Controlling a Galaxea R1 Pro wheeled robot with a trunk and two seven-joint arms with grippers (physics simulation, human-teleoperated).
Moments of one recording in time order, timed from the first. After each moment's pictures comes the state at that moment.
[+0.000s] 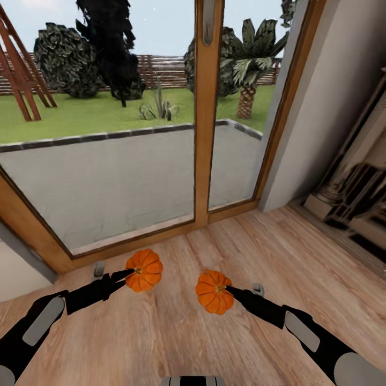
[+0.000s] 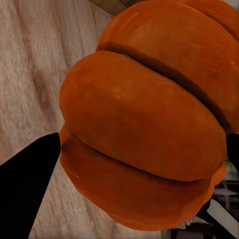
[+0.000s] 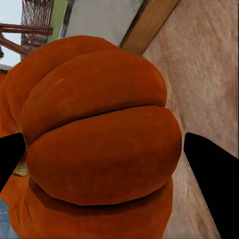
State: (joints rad) left arm -0.49 0.39 -0.12 -0.91 1.01 0.74 -0.70; right arm -0.59 -0.29 0.60 -0.61 -1.22 0.35 0.77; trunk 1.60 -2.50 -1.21
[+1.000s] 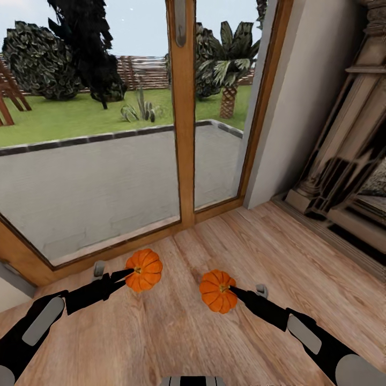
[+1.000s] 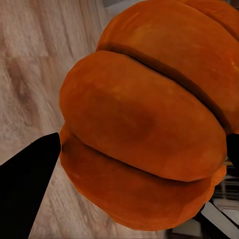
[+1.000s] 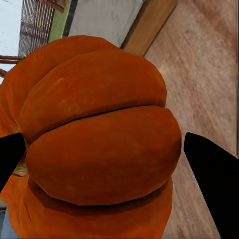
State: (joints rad) left arm -0.49 0.39 -0.12 -0.91 1.02 0.74 -0.70; right arm -0.59 -0.29 0.60 -0.56 -1.23 0.28 0.80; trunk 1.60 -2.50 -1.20
